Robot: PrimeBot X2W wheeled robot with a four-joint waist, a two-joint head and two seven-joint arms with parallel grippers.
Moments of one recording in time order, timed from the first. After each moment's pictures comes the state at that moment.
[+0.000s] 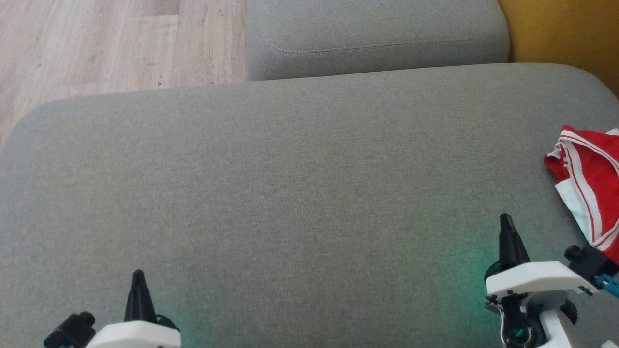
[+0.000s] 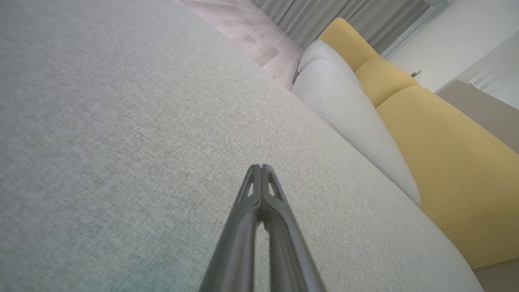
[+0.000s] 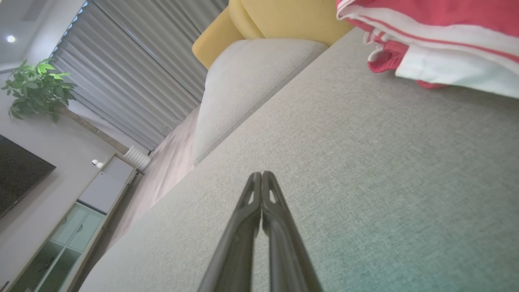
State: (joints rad) left arm 0.02 0.05 -0.02 0.39 -0.77 -0.06 -0.11; right arm -0.11 -0.05 -0.01 0.49 0.72 0.13 -0.11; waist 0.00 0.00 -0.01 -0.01
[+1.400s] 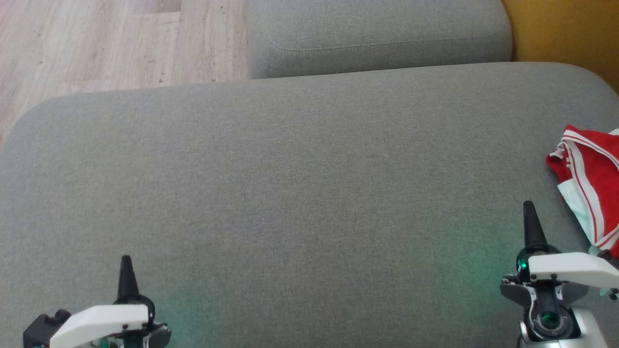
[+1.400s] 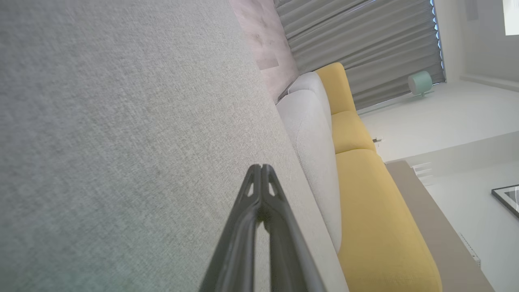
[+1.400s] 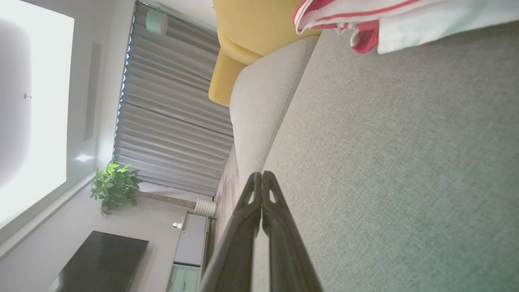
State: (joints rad) left arm -0.02 0.05 0.03 0.33 -1.23 -0.10 0.01; right arm -0.11 -0.05 -0.08 0.38 1.21 0.13 0.01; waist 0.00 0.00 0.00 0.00
